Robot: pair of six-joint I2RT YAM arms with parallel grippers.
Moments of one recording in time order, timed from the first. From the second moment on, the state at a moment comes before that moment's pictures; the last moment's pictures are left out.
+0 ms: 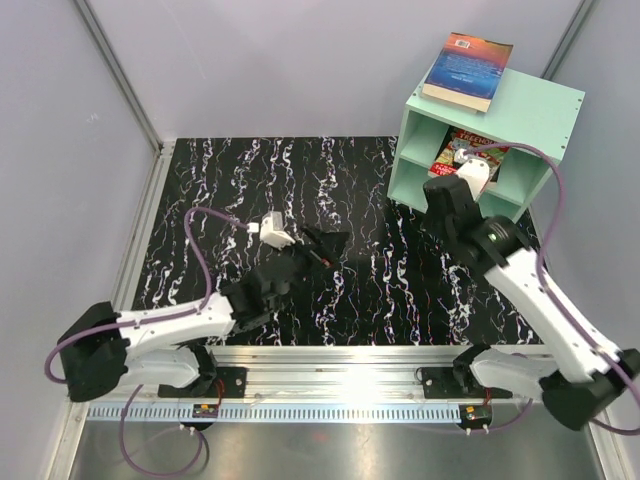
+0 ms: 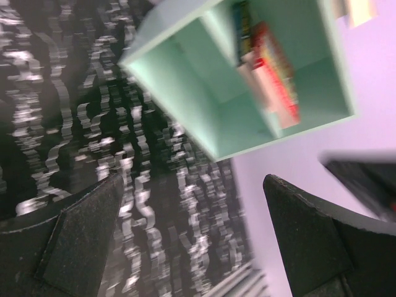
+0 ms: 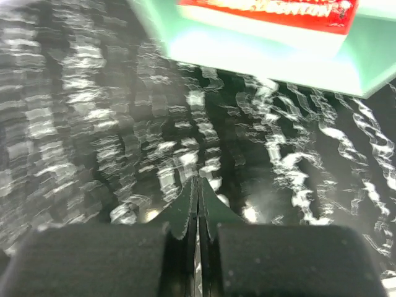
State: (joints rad) left arm -1.04 1.20 0.63 0.45 -0.56 -1.04; right arm 0.66 1.08 1.30 -0.88 0.65 0.66
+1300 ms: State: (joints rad) left arm -1.04 1.04 0.44 0.33 -0.69 -0.96; right arm 0.07 1.41 1.23 -0.37 0.47 0.46
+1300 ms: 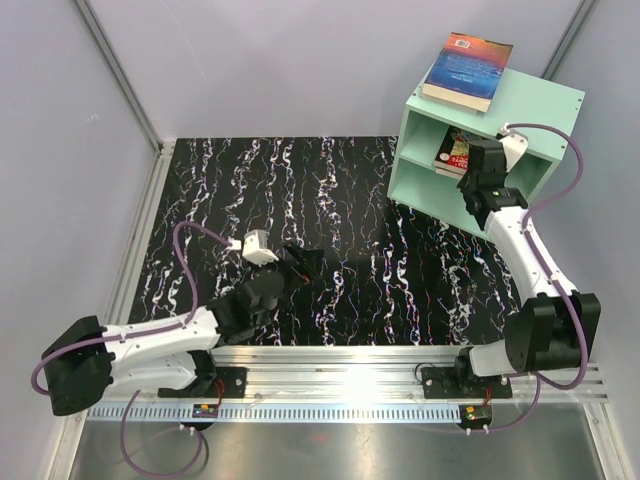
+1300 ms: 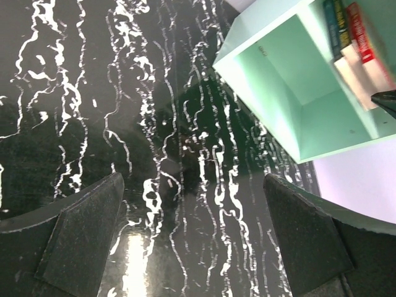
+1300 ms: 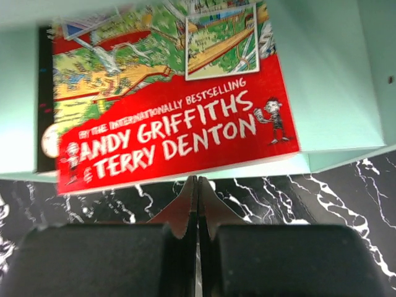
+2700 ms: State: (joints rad) left arm -1.03 0.60 0.60 -0.26 -0.89 -0.71; right arm 0.59 0.34 0.86 -0.71 0.25 0.69
